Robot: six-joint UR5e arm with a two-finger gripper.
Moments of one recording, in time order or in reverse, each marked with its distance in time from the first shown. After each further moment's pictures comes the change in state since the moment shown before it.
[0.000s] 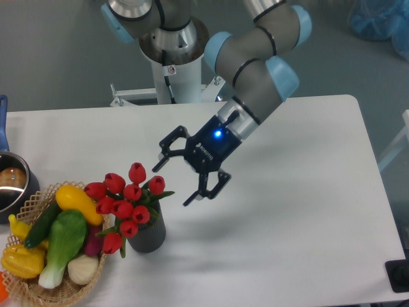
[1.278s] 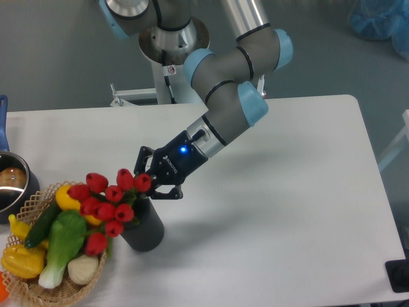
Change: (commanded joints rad) arm -0.071 -0.008 0.005 -0.003 -0.005 -0.048
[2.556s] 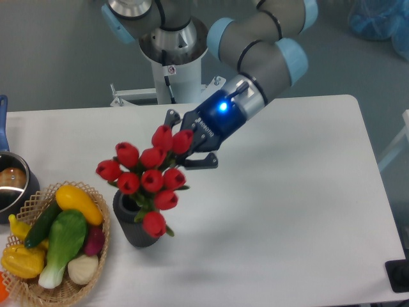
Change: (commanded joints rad) arm 0.164 0.118 0.061 -0.005 -0.351 -0.110
